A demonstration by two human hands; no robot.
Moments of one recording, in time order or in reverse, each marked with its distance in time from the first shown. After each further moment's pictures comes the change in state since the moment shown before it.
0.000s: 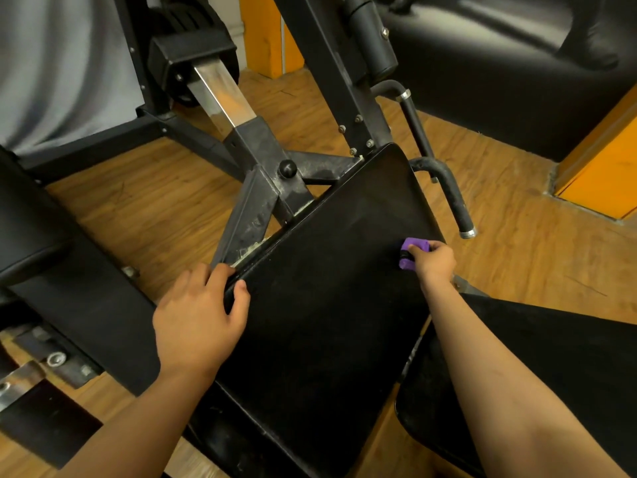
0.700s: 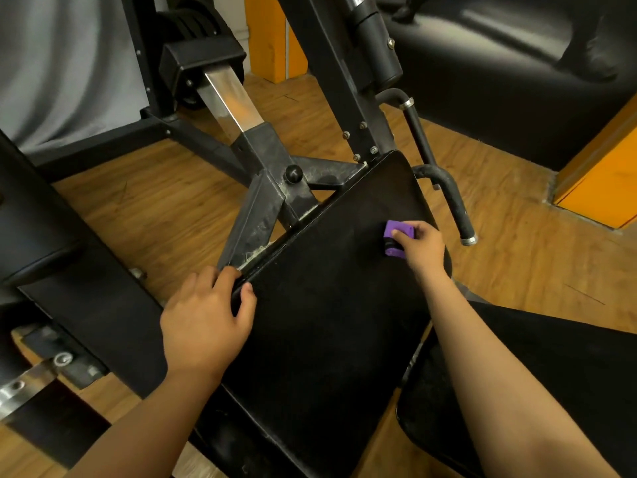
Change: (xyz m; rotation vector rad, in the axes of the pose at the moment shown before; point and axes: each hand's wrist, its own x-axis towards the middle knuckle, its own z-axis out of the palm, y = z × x) left_hand 0.000 -0.001 0.003 0.018 0.000 -0.005; right_hand -0.020 -0.034 0.007 0.002 -0.188 -0.310
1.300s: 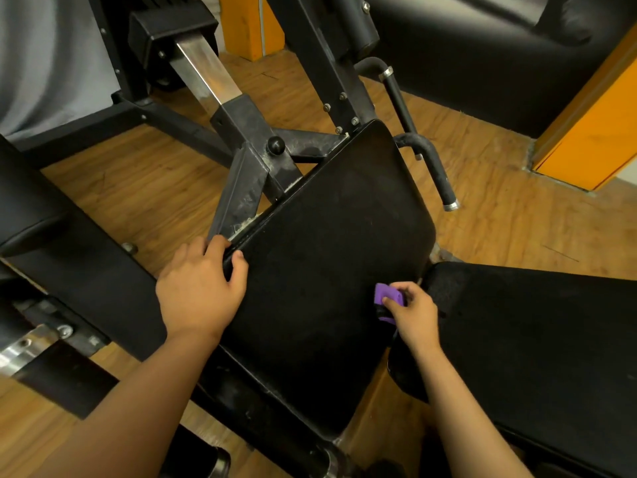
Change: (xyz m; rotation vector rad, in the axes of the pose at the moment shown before) left_hand 0.000 0.000 0.002 -0.002 0.032 0.019; right_hand -0.153 0.069 -0.029 -0.019 -0.048 0.169
